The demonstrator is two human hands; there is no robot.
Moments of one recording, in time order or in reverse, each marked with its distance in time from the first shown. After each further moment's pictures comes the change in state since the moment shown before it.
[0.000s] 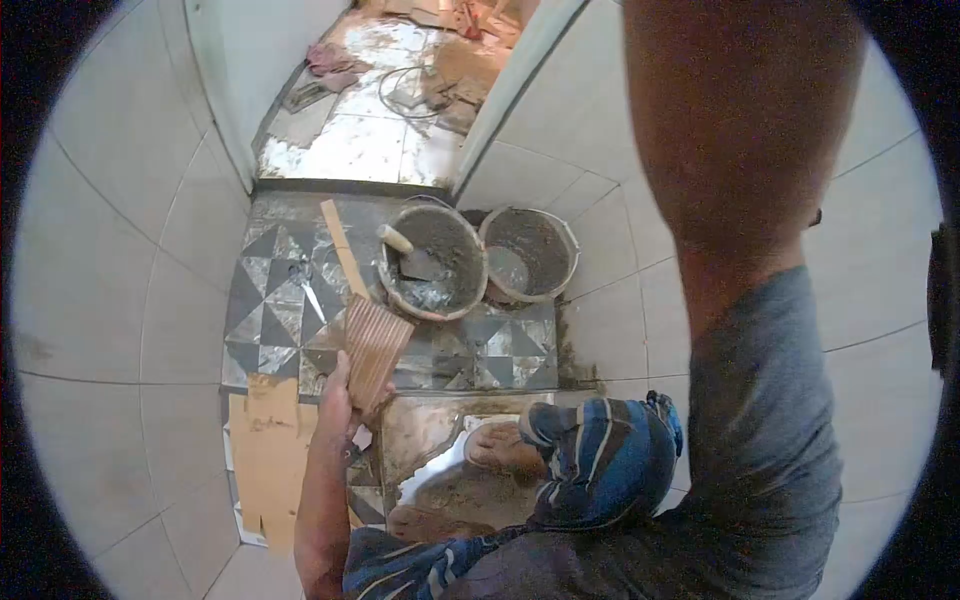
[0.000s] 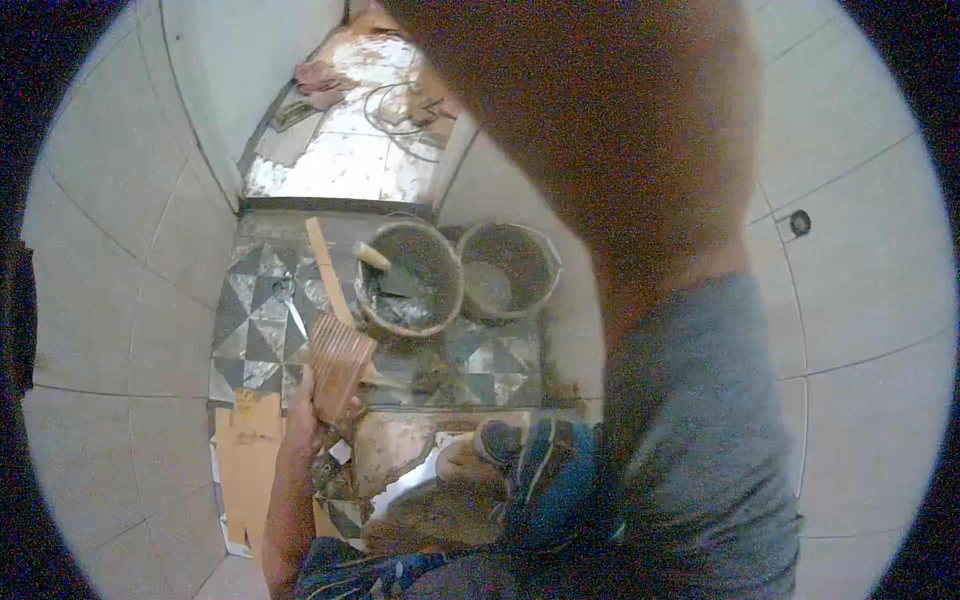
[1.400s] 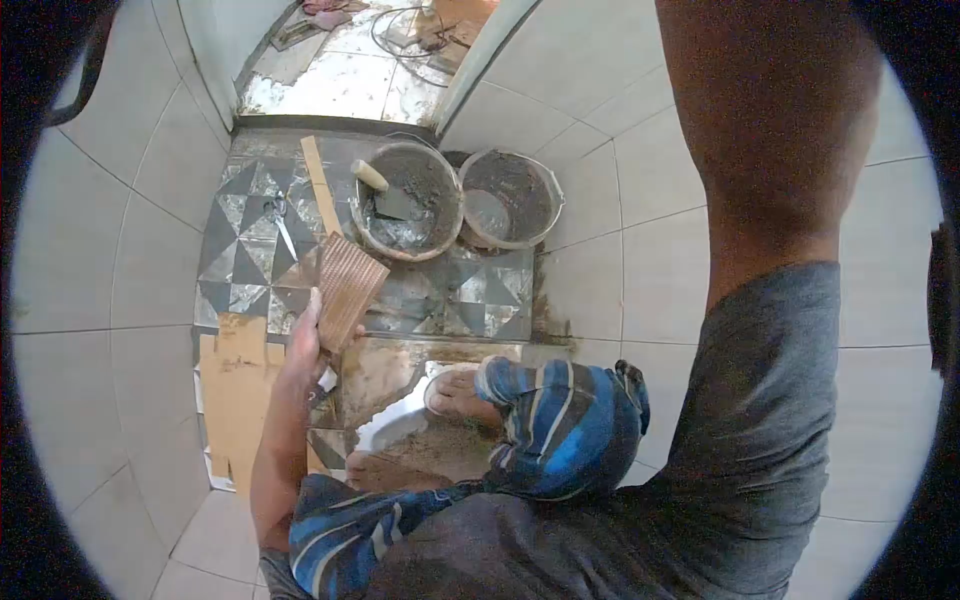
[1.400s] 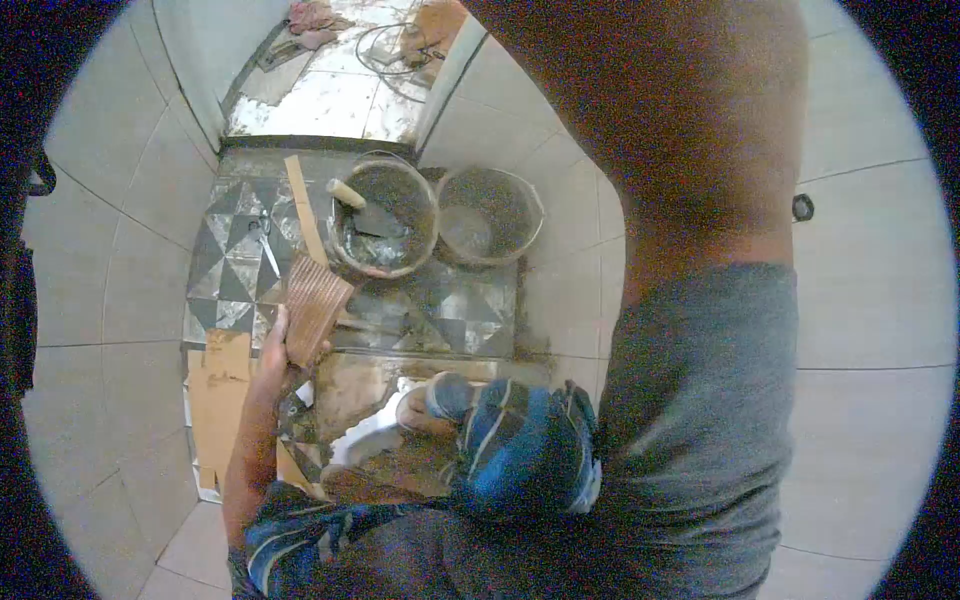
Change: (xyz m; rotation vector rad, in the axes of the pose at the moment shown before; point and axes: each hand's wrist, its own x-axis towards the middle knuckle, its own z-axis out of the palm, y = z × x) left_hand -0.002 -0.008 0.012 0.134 0.082 -0.110; right_hand -0.012 0.037 -0.034 -0.073 0.071 -0.005
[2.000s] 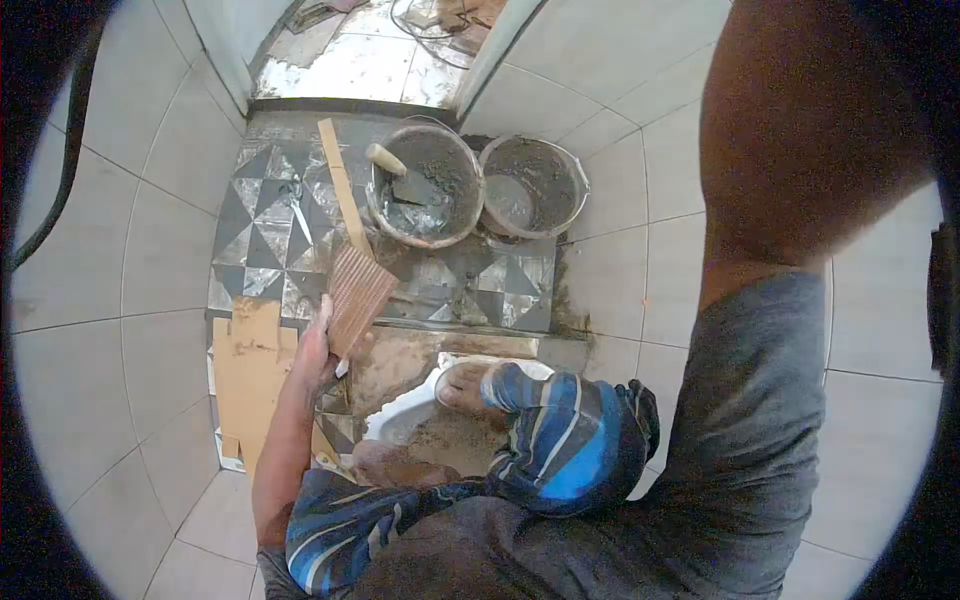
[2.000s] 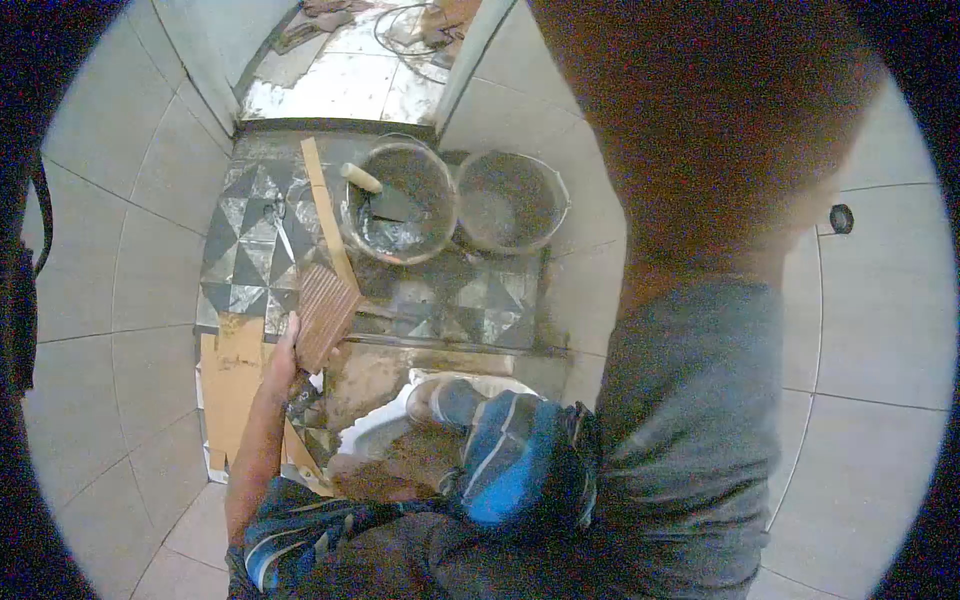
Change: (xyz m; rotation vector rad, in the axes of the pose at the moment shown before) left_hand -0.001 -0.026 -0.015 0.050 -0.040 -0.012; right_hand -0.022 0.023 -0.005 -0.021 -0.002 -0.010
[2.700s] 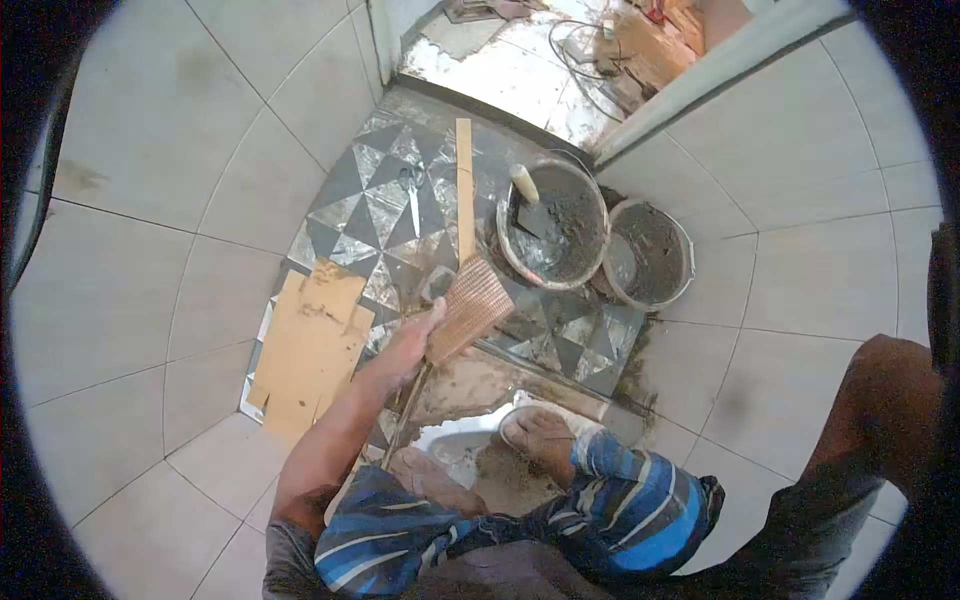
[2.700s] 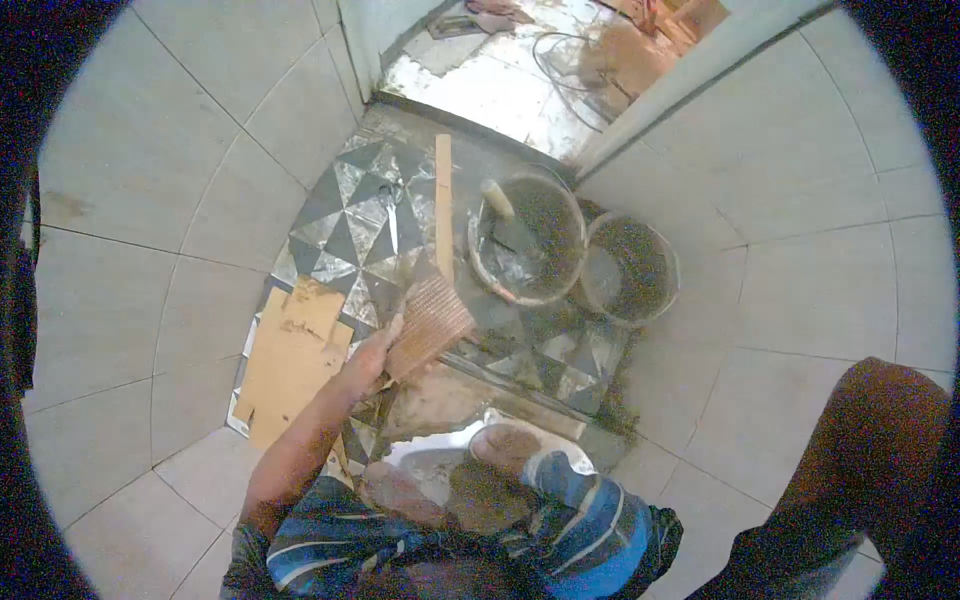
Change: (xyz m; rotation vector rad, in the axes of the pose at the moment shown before) left_hand -0.001 0.009 -0.006 0.049 -0.010 0.040; right_hand -0.298 -0.162 0.039 0.533 -1.191 0.078
